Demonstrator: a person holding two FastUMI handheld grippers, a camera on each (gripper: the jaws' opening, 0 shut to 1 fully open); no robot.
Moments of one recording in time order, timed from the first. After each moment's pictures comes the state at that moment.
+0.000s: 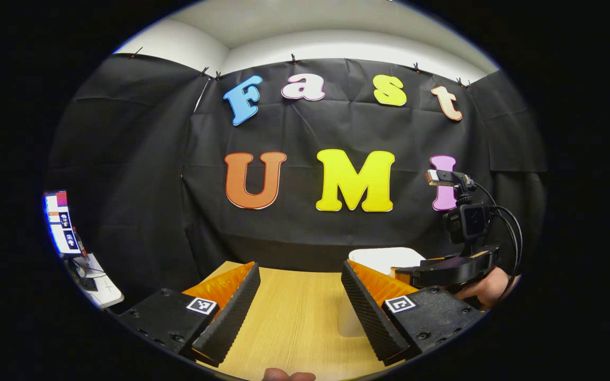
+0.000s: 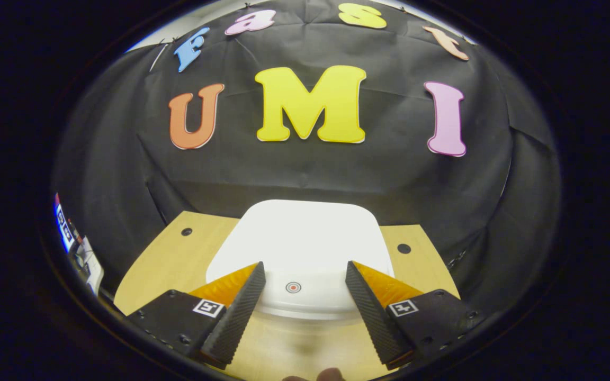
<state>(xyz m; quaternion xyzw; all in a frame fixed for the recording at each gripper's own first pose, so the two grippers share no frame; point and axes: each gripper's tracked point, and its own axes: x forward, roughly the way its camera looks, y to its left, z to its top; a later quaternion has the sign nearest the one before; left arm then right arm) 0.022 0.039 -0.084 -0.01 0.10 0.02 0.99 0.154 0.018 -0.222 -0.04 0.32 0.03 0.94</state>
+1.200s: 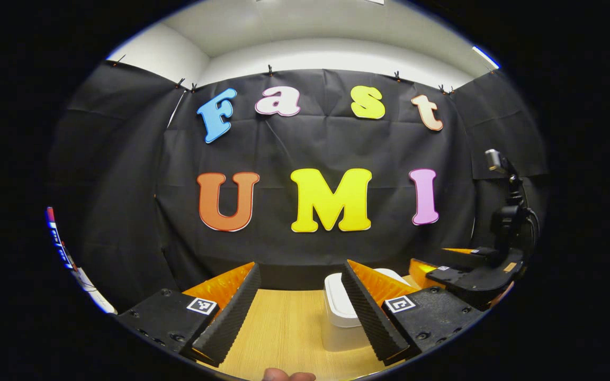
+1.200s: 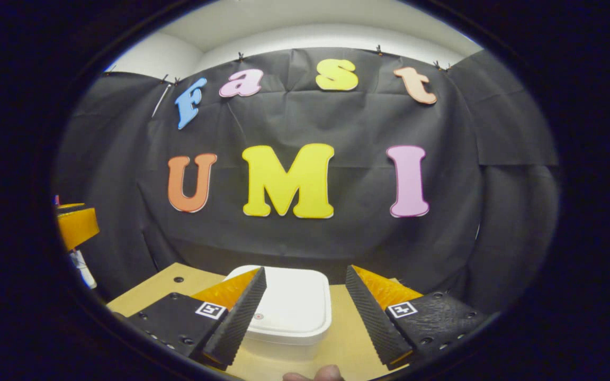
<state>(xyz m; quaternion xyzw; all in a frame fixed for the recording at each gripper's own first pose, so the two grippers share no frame) 0.062 0.002 -0.028 0.00 0.05 -0.04 1.00 0.125 -0.046 -0.086 -0.01 0.10 0.00 0.99</state>
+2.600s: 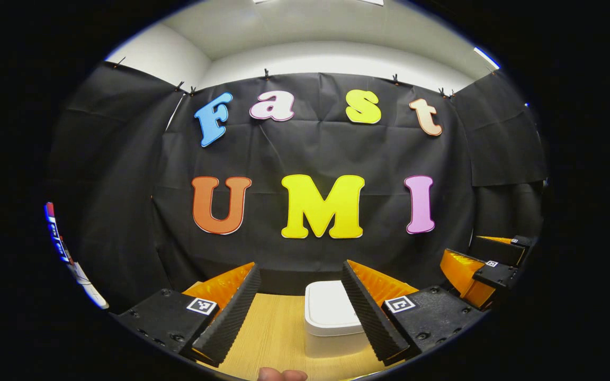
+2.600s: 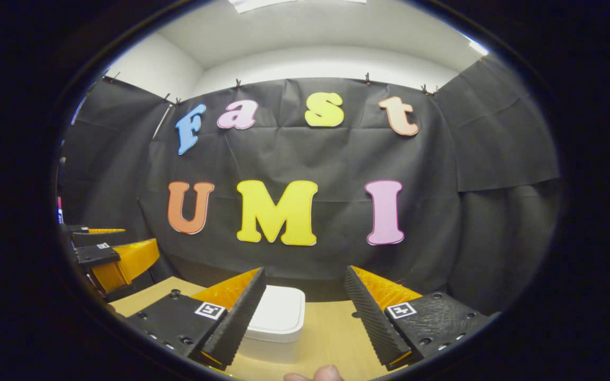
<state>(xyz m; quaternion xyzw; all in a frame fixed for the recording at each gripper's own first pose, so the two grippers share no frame) 0.065 -0.046 -0.021 -0.01 0.05 -0.03 1.00 0.067 -0.076 -0.029 -0.02 0.05 -0.01 1.00</state>
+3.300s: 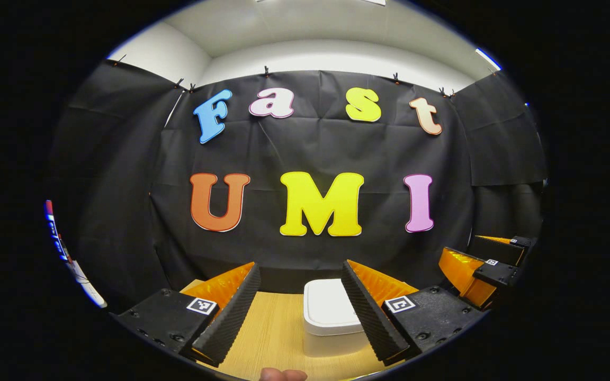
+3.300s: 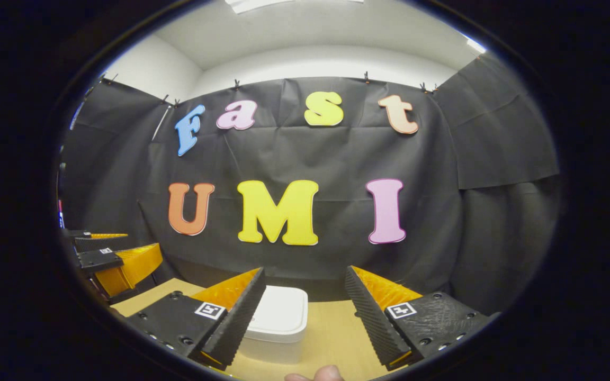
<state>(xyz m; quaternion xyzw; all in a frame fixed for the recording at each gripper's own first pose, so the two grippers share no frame) 0.068 -0.044 -0.028 -0.01 0.06 -0.03 1.00 0.072 -0.072 -0.029 -0.01 0.05 -0.01 1.00</state>
